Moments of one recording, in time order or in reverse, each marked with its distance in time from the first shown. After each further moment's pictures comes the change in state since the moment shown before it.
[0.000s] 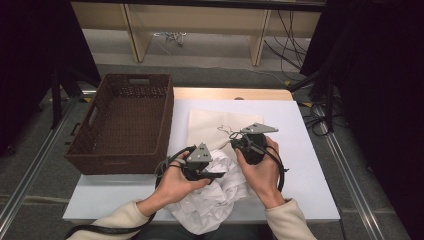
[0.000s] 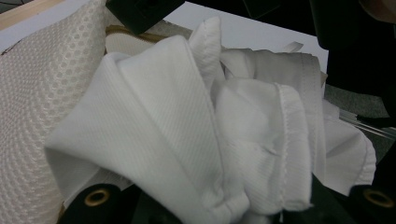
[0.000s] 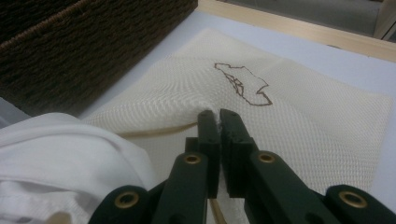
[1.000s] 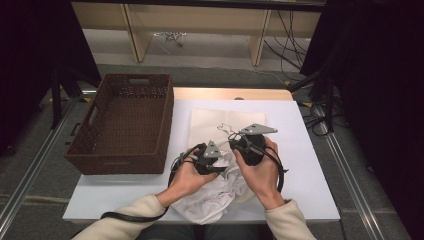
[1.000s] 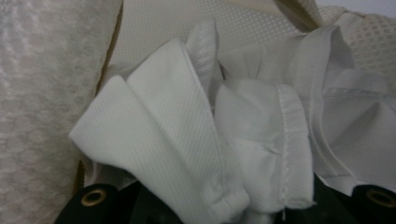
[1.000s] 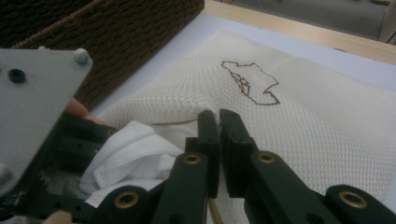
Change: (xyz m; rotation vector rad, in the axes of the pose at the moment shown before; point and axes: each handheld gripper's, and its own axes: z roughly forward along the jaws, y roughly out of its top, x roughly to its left) left arm 0.022 -0.007 0.048 0.125 0.144 0.045; right arm 0.004 0.001 -0.002 -0.002 0.017 -0.017
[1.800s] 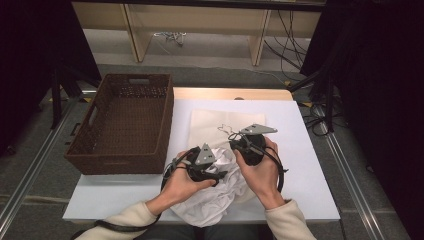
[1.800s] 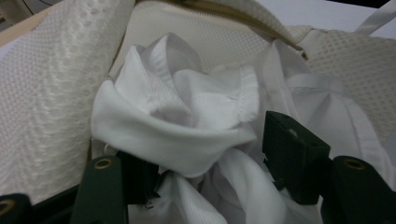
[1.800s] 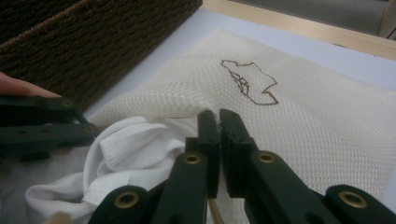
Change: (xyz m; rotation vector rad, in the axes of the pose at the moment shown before) left arm -0.011 -0.008 -0.033 -0.121 0.001 0.013; right arm -0.004 -0.001 0.003 0.001 -0.013 -0.023
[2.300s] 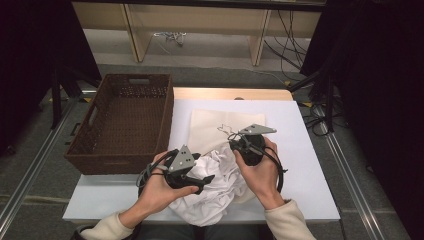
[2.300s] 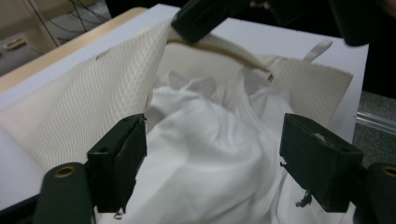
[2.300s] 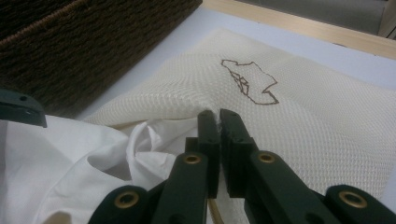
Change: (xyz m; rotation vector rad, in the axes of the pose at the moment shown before) left arm 0.001 -0.010 -0.055 -0.038 0.024 -0.023; right arm 0.003 0.000 0.000 0.011 0.003 0.021
